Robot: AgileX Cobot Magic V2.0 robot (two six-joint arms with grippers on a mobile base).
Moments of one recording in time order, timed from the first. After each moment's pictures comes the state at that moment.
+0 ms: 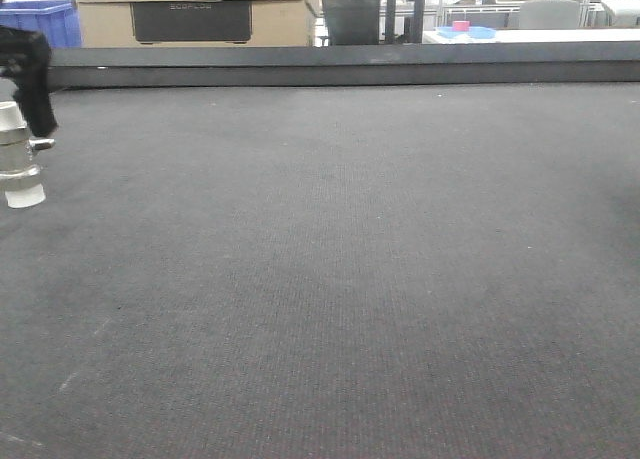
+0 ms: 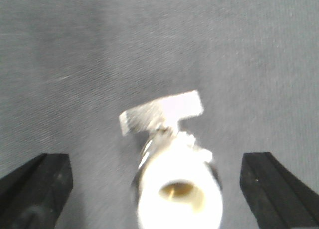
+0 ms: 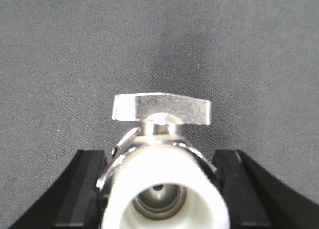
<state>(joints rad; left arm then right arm) 0.08 1.96 -1.69 -0.05 1.02 0.19 0.03 1.24 -1.07 0.12 0.90 -0.08</state>
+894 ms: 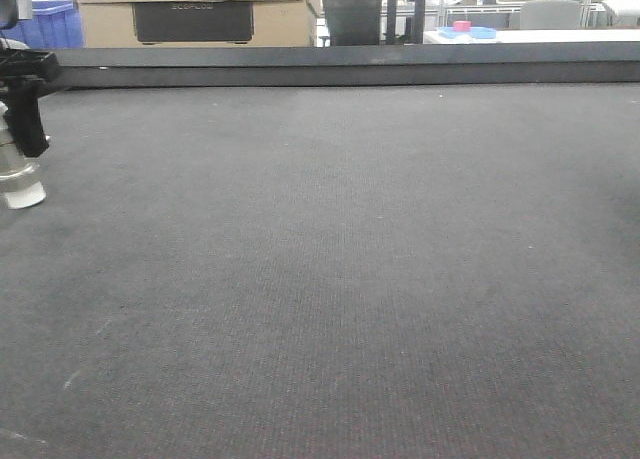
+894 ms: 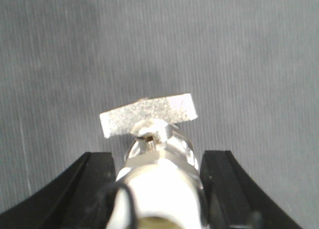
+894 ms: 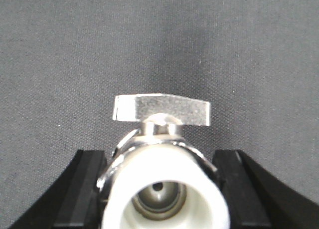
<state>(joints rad) 0.08 1.98 -1.69 -0.07 1.10 0.19 0.03 1.24 -1.07 0.12 0.91 -0.08</state>
